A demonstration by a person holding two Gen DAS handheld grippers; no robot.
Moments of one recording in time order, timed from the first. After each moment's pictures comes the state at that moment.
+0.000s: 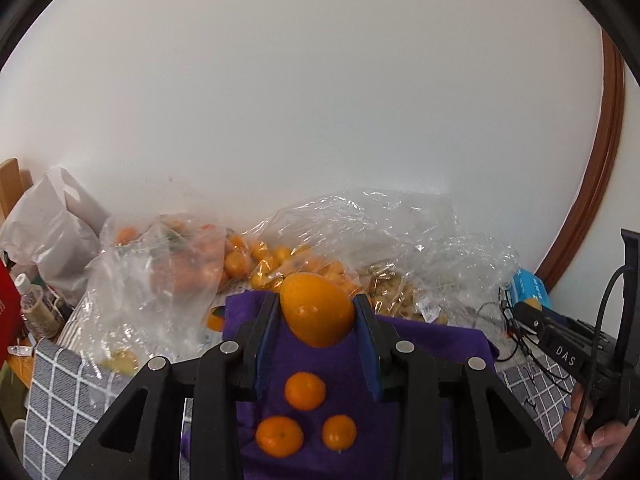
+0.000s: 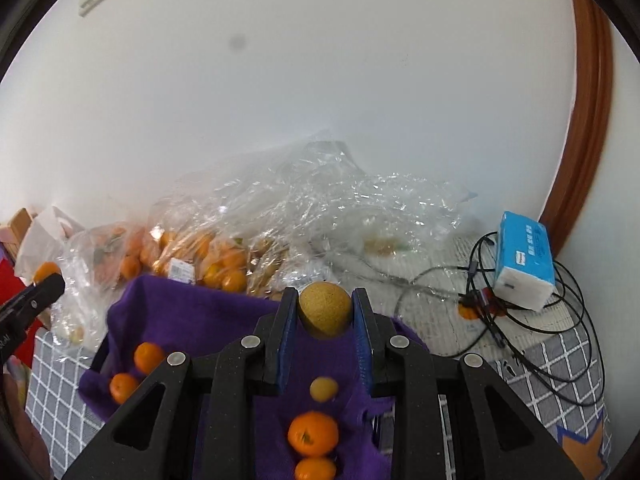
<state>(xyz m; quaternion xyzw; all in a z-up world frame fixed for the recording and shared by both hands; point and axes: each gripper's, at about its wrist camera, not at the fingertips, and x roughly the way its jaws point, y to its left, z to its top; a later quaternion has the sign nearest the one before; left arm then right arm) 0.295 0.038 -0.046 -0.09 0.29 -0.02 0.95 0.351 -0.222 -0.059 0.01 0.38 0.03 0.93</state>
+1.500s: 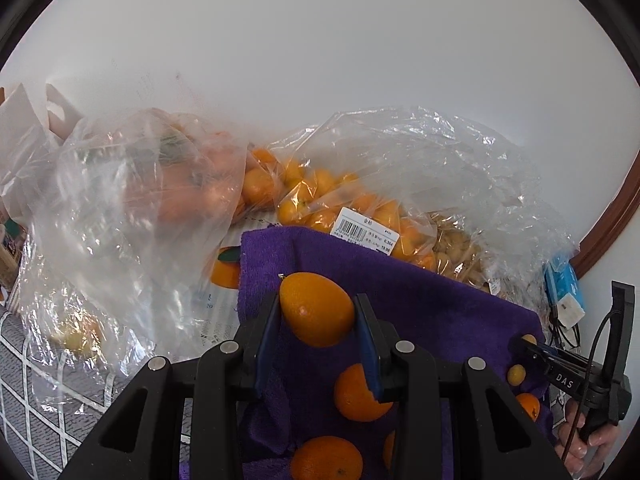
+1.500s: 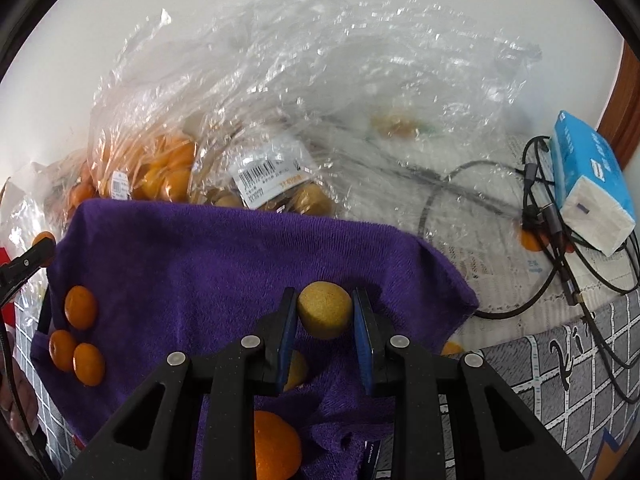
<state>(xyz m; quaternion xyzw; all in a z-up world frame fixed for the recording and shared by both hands) 0.361 0.075 -0.128 -0.14 0.40 -0.02 0.91 0.403 -0.246 -0.175 0.02 0.52 0.06 0.85</state>
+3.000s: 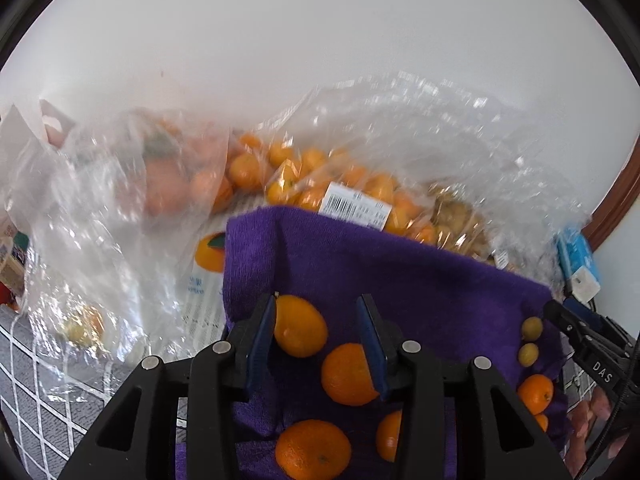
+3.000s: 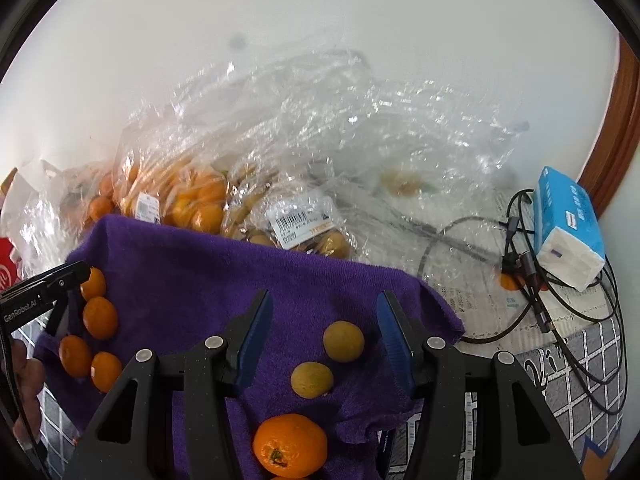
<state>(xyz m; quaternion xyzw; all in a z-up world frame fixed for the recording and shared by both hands) 0.359 0.045 -0.129 -0.10 0.42 -0.01 0.90 0.383 -0.226 -0.131 -0.01 0.45 0.06 0.89</state>
